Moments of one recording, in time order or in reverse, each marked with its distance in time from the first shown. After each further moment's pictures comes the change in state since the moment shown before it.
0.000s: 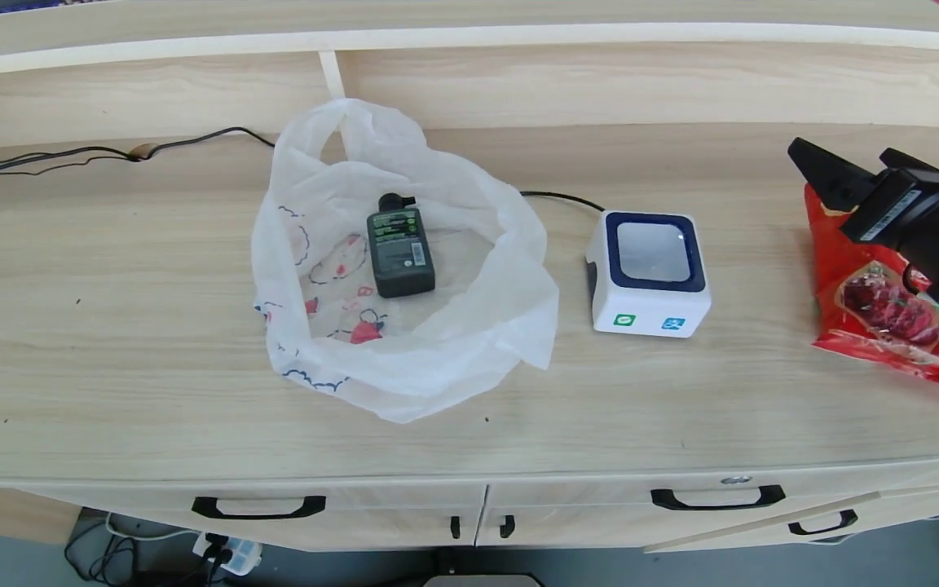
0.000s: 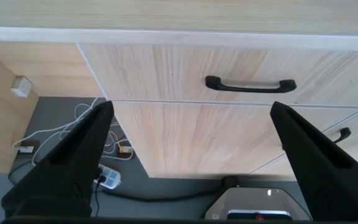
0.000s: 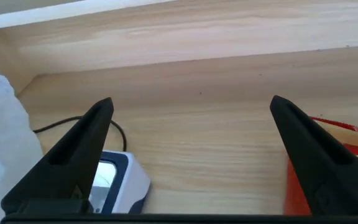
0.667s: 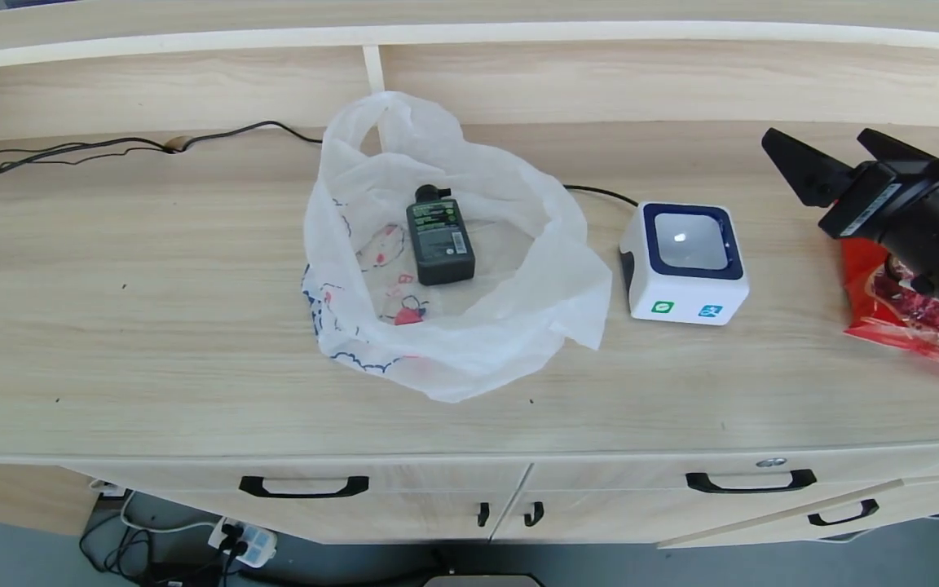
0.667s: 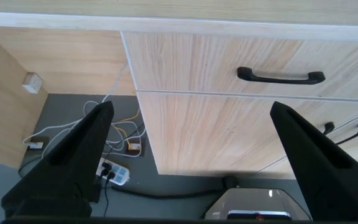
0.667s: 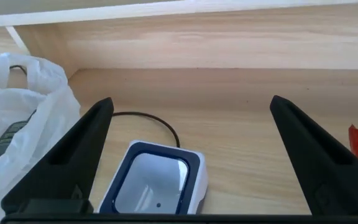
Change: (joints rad) left arm -0.001 0.000 0.000 0.000 0.001 0.000; right arm 0.072 0.005 -0.028 0.000 0.005 -0.078
